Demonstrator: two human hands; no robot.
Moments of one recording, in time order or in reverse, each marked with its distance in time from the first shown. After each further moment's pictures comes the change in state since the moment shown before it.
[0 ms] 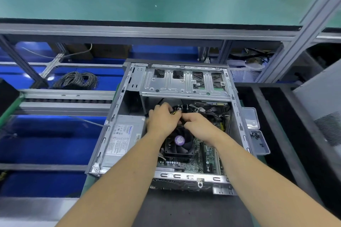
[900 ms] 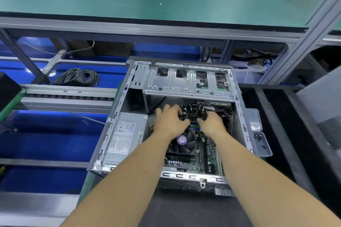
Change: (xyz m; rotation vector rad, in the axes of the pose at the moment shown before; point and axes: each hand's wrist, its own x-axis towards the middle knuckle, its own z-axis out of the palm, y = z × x) left_hand -0.004 -0.001 0.015 0.076 -0.088 0.122; right_hand 0.026 0.037 -0.019 -0.369 0.421 0.346
